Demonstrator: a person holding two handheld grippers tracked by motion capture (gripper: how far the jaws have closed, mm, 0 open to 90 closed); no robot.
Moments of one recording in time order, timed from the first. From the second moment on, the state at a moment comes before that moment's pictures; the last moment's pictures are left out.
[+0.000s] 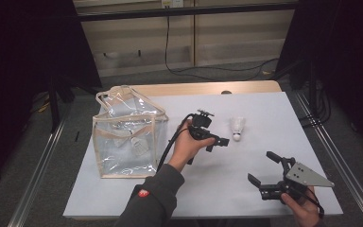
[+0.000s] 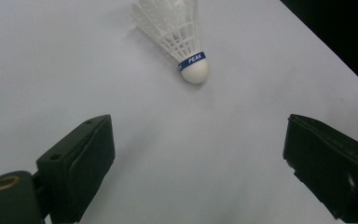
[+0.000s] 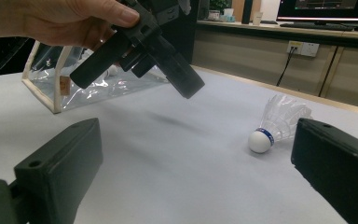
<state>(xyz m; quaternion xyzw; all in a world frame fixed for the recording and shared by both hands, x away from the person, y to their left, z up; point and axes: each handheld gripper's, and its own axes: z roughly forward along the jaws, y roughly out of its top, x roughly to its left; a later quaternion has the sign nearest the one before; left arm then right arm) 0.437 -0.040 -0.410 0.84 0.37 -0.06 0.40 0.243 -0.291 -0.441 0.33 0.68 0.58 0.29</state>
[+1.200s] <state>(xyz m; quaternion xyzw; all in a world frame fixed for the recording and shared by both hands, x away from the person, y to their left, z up) 0.446 -0.062 -0.434 0.83 0.39 -0.04 0.40 0.243 -0.291 -0.441 0.33 0.68 0.58 0.29</state>
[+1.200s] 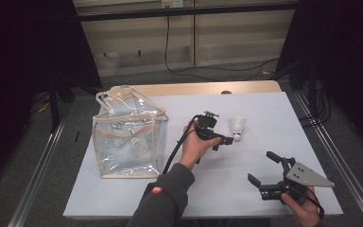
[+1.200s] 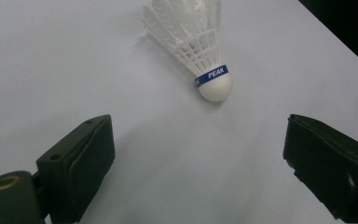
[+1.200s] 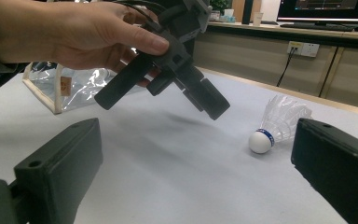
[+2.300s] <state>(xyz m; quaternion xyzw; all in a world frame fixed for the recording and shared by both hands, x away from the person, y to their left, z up) 0.451 -0.081 -0.440 0.82 0.40 -0.03 0.41 0.242 -0.290 -0.440 0.33 0.68 0.58 0.29</state>
